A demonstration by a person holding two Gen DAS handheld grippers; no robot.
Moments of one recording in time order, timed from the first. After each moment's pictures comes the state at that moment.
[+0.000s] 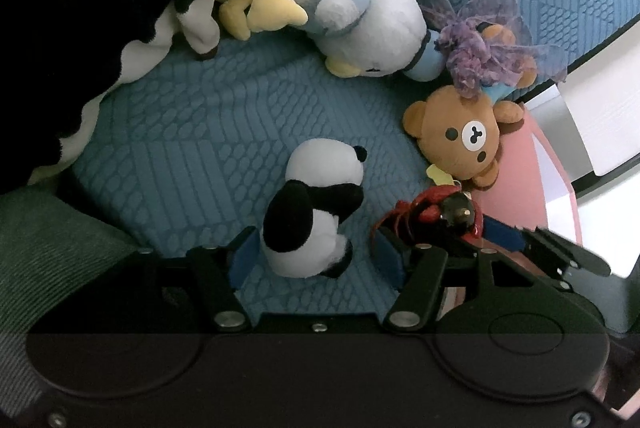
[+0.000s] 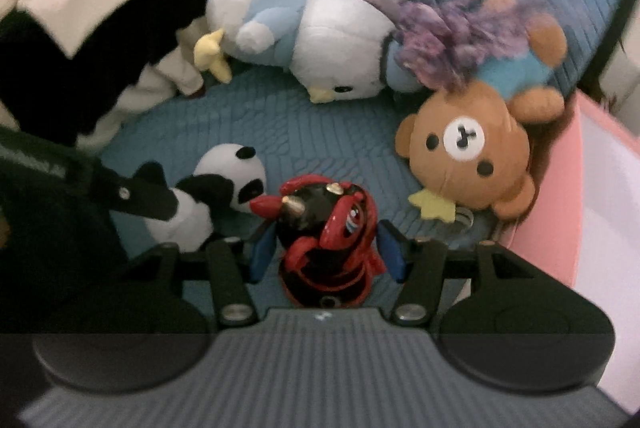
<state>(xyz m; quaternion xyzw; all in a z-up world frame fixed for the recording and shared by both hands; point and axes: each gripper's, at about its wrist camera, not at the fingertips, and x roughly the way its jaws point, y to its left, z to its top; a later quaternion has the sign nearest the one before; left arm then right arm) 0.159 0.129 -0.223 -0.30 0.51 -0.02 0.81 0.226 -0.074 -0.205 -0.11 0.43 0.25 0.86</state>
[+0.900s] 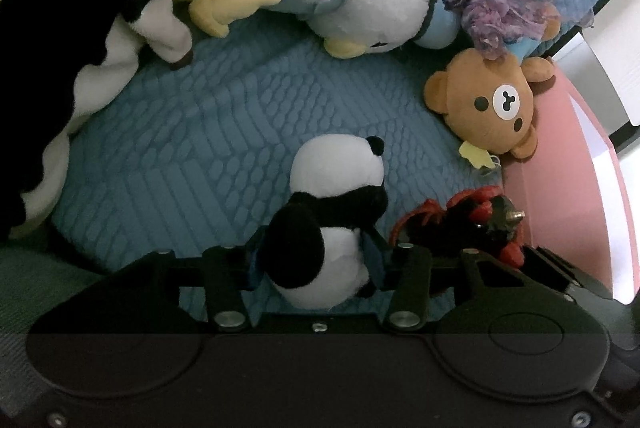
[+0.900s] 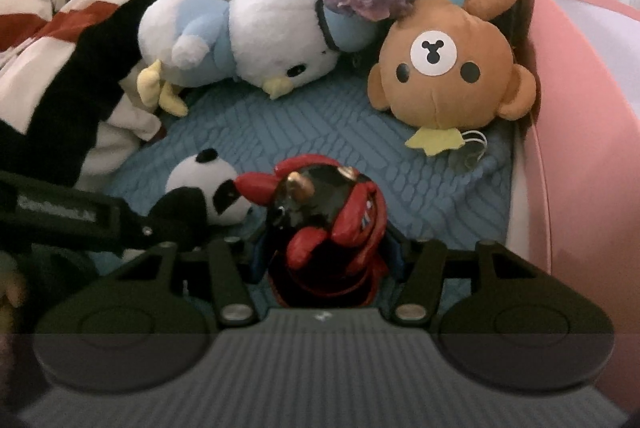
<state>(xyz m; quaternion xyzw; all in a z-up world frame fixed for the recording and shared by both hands) 0.190 0.105 -0.247 -0.21 0.53 -0.01 0.82 0.220 -0.089 -0.257 0.04 0.43 0.17 0.89</state>
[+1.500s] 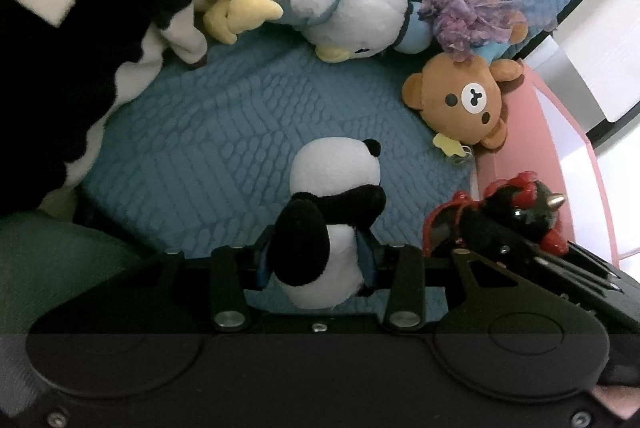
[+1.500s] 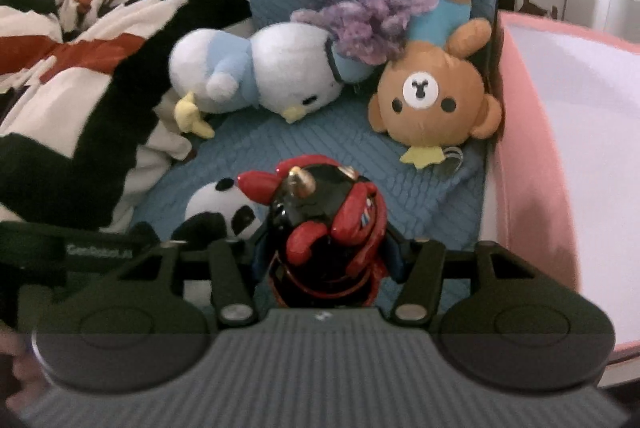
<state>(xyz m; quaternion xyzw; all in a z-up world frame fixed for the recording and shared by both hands) 0.148 0.112 -0.208 -0.22 0.52 -0.02 0.83 0.180 -0.090 -0.191 0.04 0.41 0.16 0.90</state>
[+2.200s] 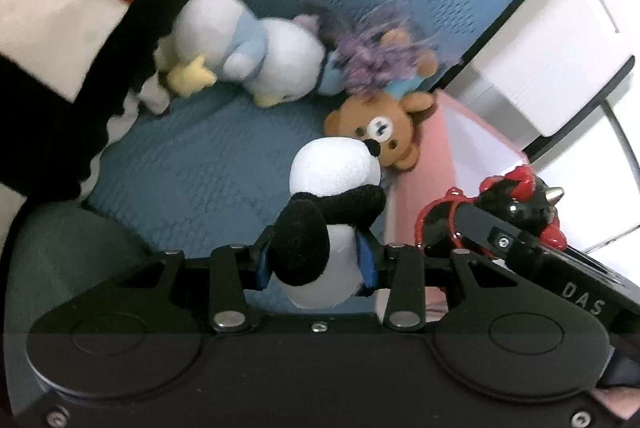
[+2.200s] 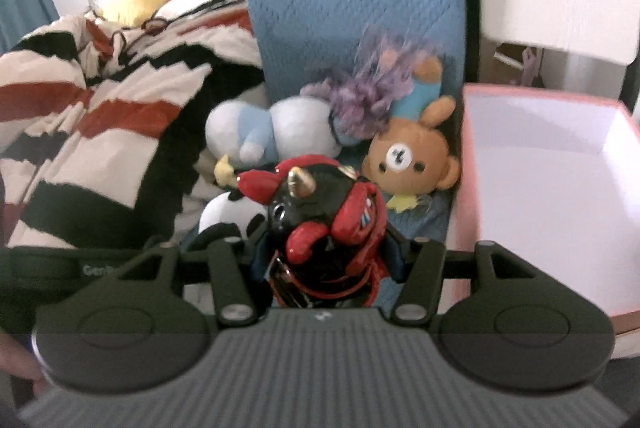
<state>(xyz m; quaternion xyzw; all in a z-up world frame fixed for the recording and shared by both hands) 0.112 0.076 -0.095 -0.23 0.47 -0.04 0.85 0.137 -0.120 -0.080 0.06 0.38 0.15 0.91</state>
